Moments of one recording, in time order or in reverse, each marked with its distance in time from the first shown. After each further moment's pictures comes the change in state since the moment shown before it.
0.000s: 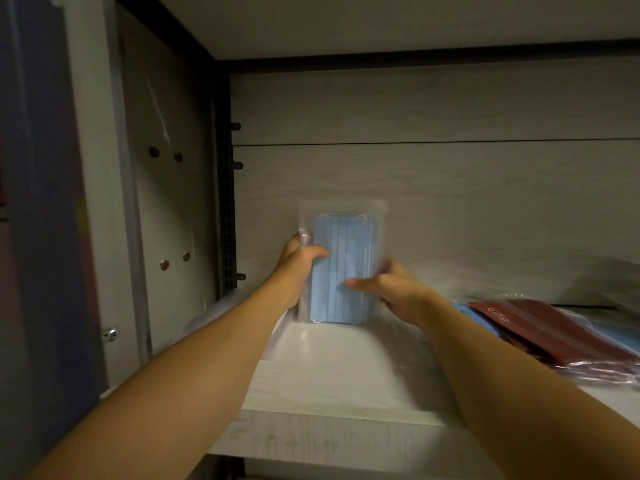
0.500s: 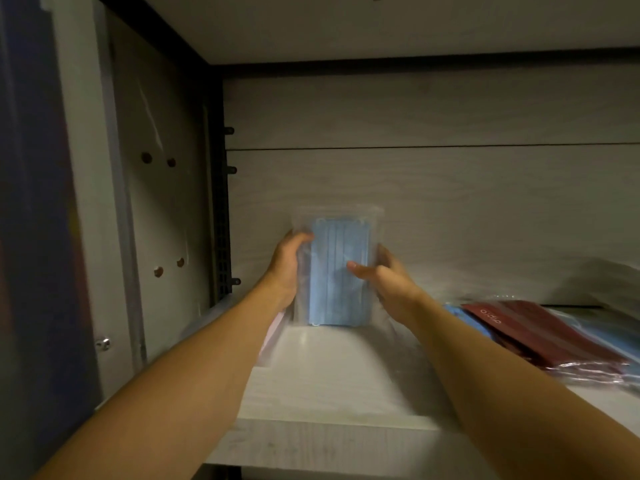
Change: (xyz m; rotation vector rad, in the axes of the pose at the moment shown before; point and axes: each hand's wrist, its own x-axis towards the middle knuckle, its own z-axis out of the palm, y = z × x) left_hand 0.009 0.004 -0.001 -0.191 -0.016 -0.098; right_hand 0.008 -0.003 0.006 0.119 0.154 -0.112
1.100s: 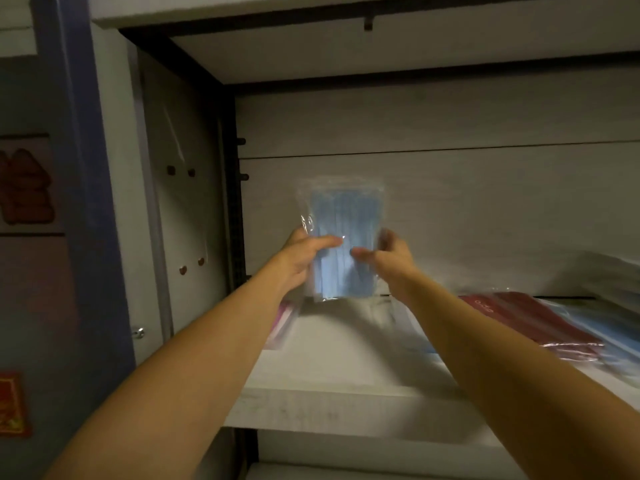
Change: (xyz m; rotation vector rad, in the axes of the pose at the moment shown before) left_hand -0.027 0.037 0.021 0.192 -0.062 -0.001; right_hand -0.017 -0.043 0.015 -0.157 0.165 -0.047
